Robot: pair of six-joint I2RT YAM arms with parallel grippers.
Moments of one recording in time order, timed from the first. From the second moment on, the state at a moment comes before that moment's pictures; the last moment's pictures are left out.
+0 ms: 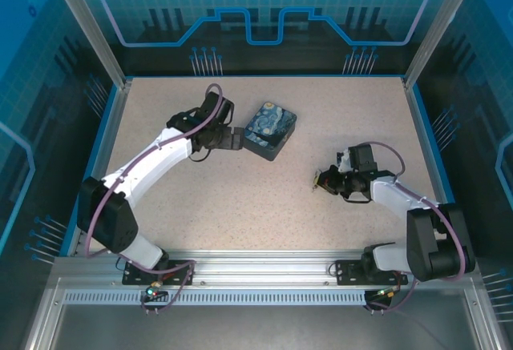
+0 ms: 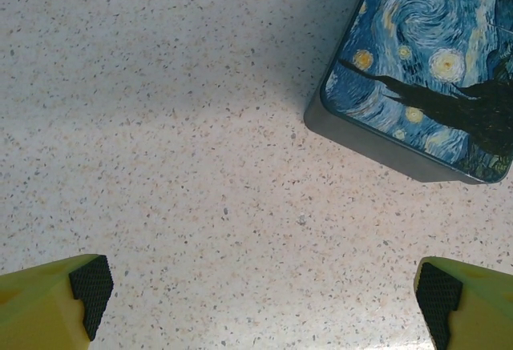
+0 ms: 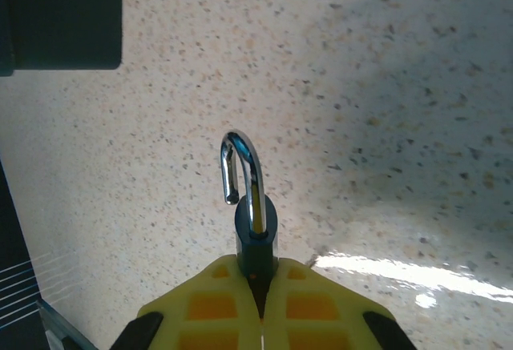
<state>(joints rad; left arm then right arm) -0.47 1.54 1.35 -0.82 -0.20 -0.40 0.14 1.31 0.56 -0.28 -0.52 0.66</state>
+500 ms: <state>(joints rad) -0.47 1.48 1.31 -0.81 -0.20 -0.41 0.02 1.29 0.56 -0.37 -0.47 0.62</state>
